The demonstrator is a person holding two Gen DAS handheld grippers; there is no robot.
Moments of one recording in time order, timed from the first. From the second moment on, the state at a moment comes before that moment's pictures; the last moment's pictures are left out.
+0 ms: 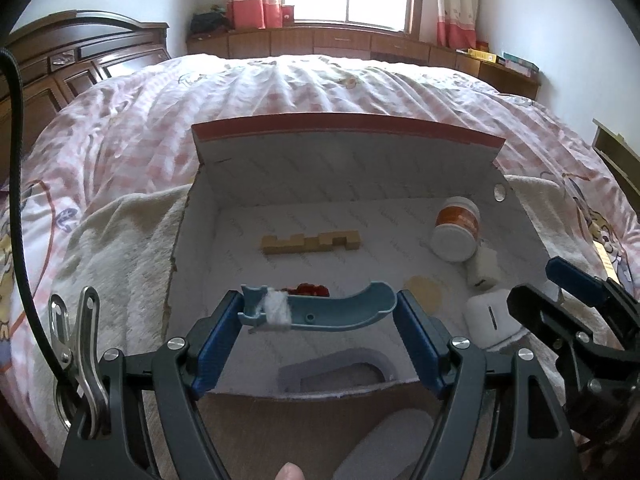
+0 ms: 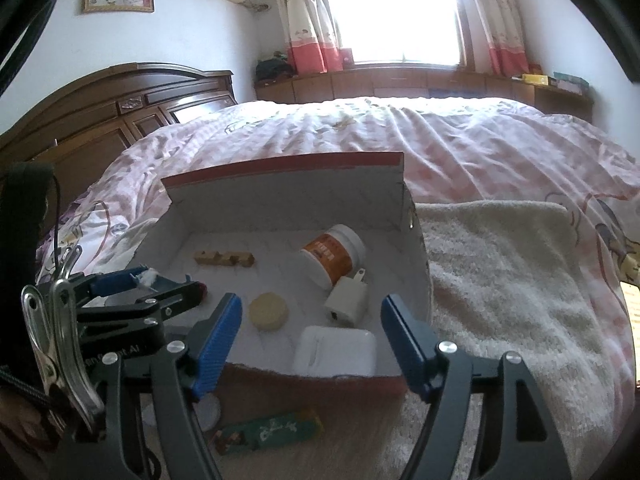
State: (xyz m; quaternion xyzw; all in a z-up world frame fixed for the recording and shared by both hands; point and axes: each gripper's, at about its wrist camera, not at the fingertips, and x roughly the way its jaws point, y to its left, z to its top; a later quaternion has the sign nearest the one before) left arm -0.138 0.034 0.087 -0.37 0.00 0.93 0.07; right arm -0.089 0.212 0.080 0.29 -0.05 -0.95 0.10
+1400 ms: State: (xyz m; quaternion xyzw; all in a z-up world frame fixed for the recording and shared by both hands) left arm -0.040 0.015 0.082 -0.37 -0.01 0.92 0.09; right arm 0.017 0.206 0.056 0.34 -0.05 -0.93 0.11
